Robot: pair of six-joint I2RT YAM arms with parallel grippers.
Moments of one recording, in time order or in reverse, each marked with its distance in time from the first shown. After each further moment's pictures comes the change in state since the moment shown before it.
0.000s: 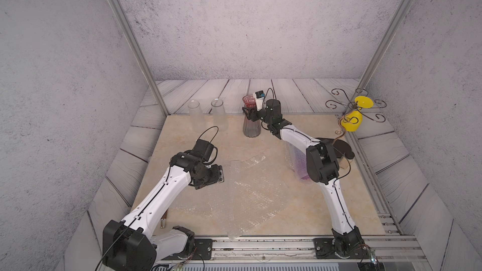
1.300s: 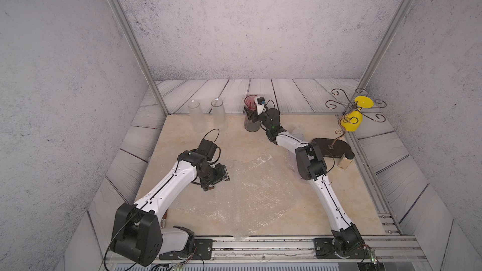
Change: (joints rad) left arm 0.014 0.114 -0.037 0.104 0.154 -0.151; right arm -0.032 0.264 0.125 0.337 0.032 -0.108
